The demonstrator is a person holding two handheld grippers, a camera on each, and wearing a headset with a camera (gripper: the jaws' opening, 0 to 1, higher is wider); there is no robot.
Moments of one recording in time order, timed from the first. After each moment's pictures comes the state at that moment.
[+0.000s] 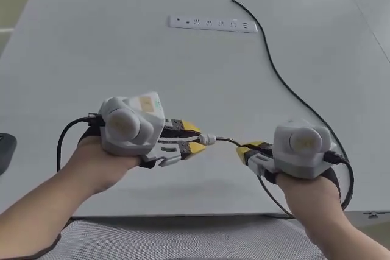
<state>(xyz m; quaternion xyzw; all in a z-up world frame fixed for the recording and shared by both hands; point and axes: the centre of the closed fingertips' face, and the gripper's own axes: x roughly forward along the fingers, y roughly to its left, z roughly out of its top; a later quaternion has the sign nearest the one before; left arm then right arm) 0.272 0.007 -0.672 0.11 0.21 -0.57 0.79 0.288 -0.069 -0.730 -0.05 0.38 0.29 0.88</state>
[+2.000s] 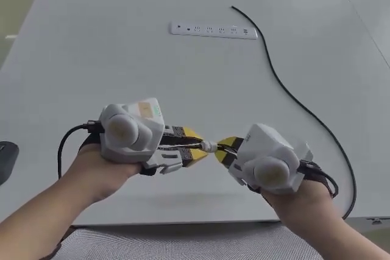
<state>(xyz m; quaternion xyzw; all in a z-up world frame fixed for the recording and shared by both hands) 0.270 0.008 -0.665 0.09 0.21 -0.57 0.79 0.281 -0.008 -0.693 -0.27 0.27 0.41 0.83</state>
